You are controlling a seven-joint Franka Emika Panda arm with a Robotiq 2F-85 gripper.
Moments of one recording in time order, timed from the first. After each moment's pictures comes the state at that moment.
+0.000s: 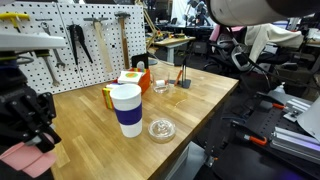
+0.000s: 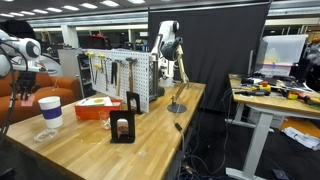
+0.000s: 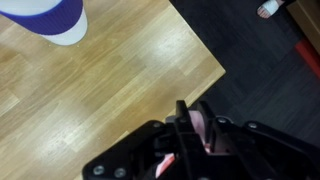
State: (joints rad) arm 0.88 1.32 0.16 -0.37 0.01 1.33 -0.04
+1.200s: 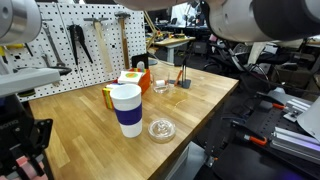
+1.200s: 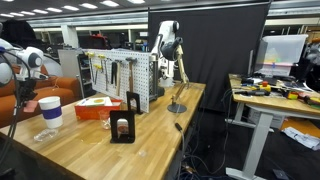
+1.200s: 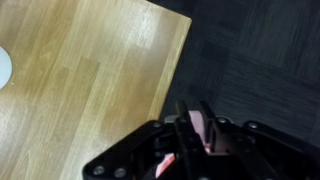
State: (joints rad) arm 0.88 1.40 0.16 -0.37 0.12 1.52 0.45
